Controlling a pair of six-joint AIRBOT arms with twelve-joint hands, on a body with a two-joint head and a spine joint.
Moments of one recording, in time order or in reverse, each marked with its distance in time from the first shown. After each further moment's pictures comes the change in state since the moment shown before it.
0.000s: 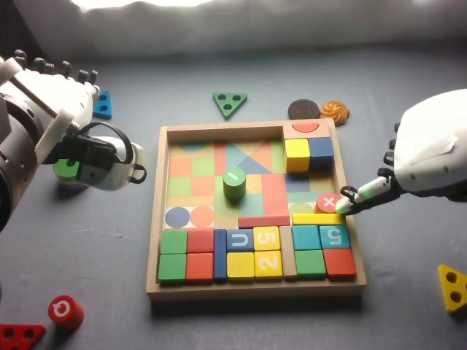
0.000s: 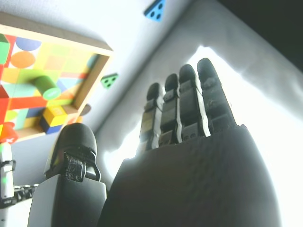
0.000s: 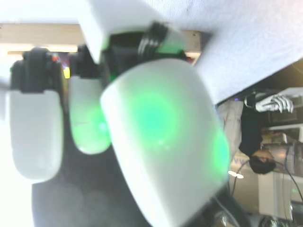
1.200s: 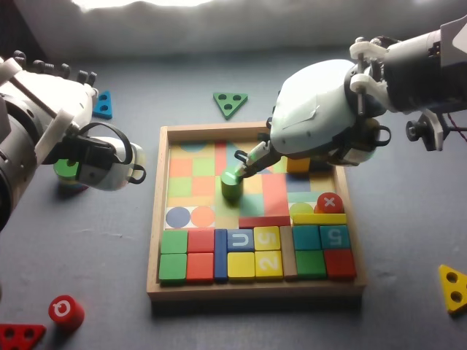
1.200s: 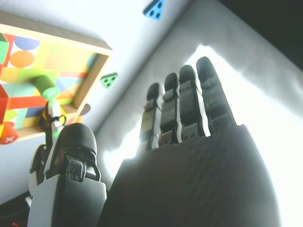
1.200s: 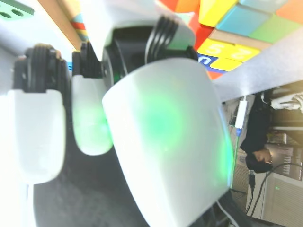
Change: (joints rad) left arm 0.000 0.000 0.000 0.000 -0.002 0.002; right arm 0.056 -0.361 0.234 -0.002 -0.112 0.017
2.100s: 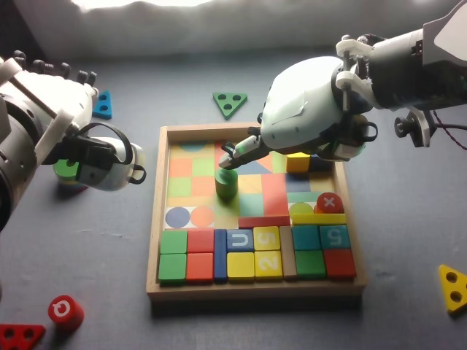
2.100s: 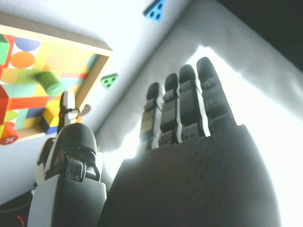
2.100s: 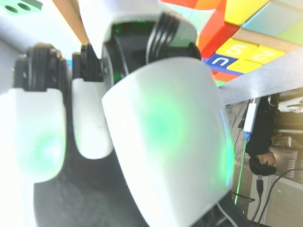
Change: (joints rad) left arm 0.000 0.000 0.000 -0.002 0.000 0.000; right arm 0.003 -0.040 0.038 0.000 -0.011 -0.002
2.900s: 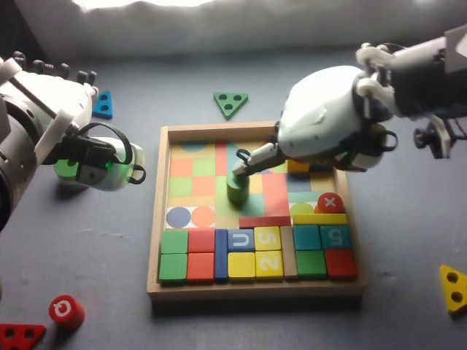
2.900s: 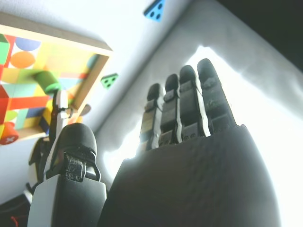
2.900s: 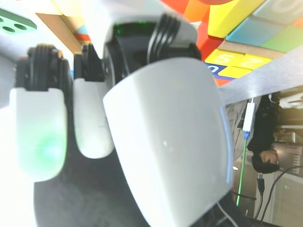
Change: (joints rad) left arm 0.000 0.000 0.000 -0.001 0.000 0.000; right arm -0.029 0.064 -0.048 0.008 0.016 0.016
